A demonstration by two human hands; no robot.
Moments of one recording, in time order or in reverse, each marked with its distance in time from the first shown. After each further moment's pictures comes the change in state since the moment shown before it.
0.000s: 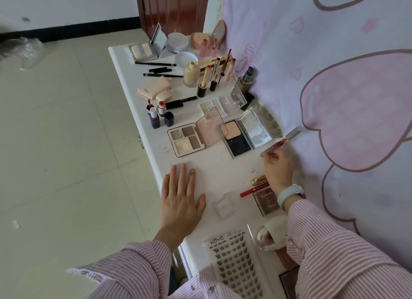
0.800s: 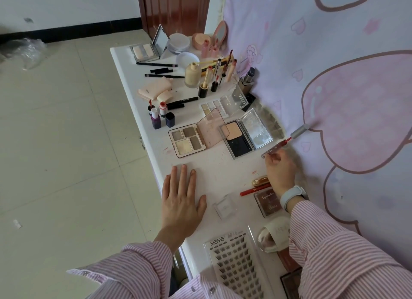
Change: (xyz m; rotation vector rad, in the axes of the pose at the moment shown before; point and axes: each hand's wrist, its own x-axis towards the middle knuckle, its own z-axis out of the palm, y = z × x) left_hand 0.000 0.000 0.002 -0.014 0.015 -0.006; right_hand -0.002 0.001 -0.003 -0.030 -0.021 0.008
